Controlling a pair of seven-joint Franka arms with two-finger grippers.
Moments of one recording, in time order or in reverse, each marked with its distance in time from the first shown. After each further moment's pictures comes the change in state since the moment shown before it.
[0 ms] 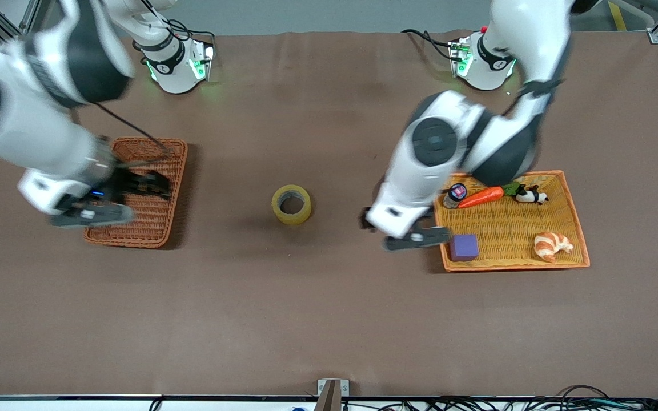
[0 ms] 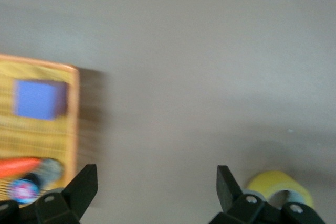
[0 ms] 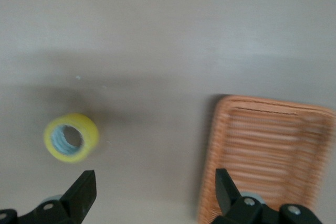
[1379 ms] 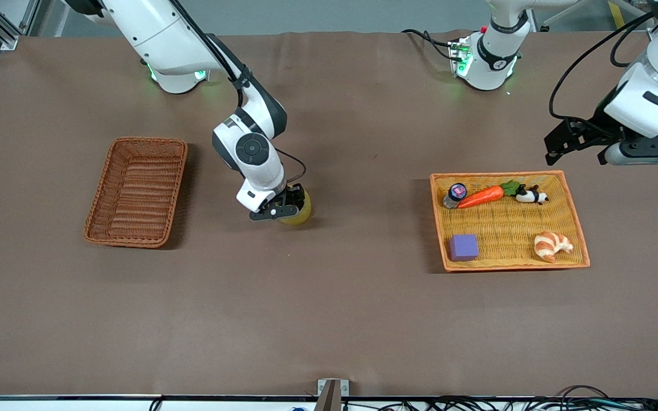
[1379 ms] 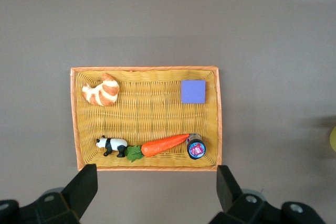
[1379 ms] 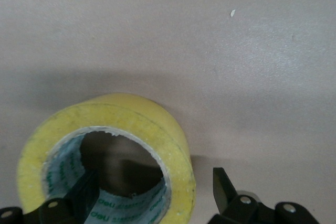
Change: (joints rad) left arm 0.297 -0.522 0.102 -0.271 -0.110 -0.207 0.536; right arm 0.308 0.330 0.030 -0.341 -0.157 0.686 0.350
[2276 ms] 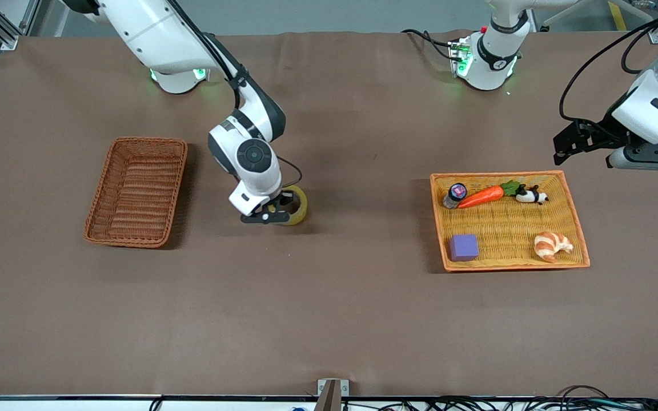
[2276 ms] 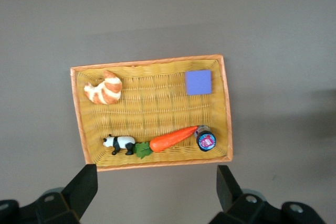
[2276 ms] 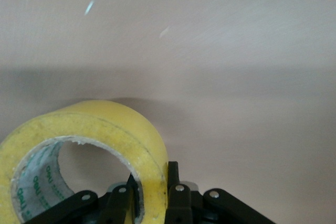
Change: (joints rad) left arm 0.000 0.003 0.028 -0.020 -0.027 -0.011 0.116; right arm -0.039 -0.047 -0.013 0.145 -0.037 -0.317 0.097
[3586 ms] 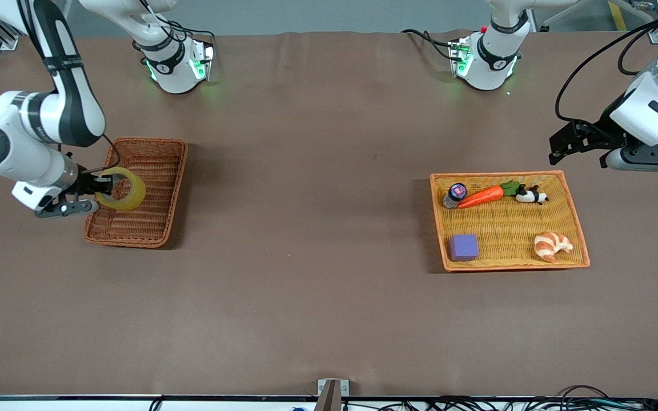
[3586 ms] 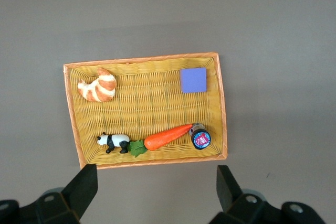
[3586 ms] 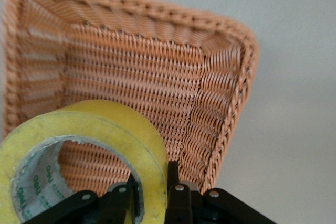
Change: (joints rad) left arm 0.001 0.004 0.001 -0.005 -0.012 -0.001 -0.003; right arm -0.405 -0.407 -0.348 -0.498 0.064 0.097 -0.936
